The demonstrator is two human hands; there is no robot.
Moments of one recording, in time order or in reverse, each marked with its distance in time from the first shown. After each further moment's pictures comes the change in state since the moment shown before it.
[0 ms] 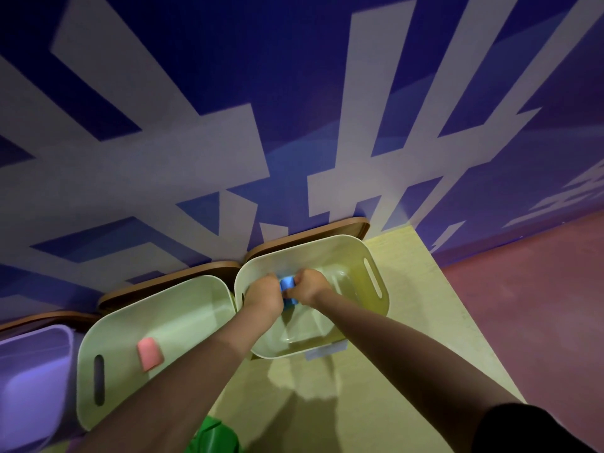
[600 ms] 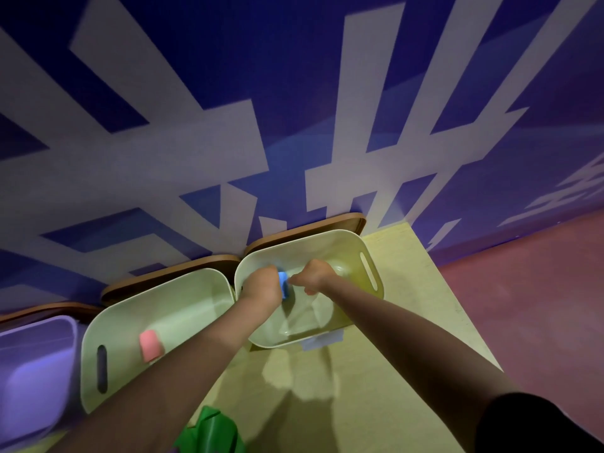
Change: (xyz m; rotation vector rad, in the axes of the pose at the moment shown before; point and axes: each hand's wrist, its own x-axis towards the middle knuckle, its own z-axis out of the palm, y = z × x) left_hand -0.016 0.003 -0.017 -0.011 0.007 0.042; right_hand -0.010 -0.005 -0.024 0.063 -0.060 0.135
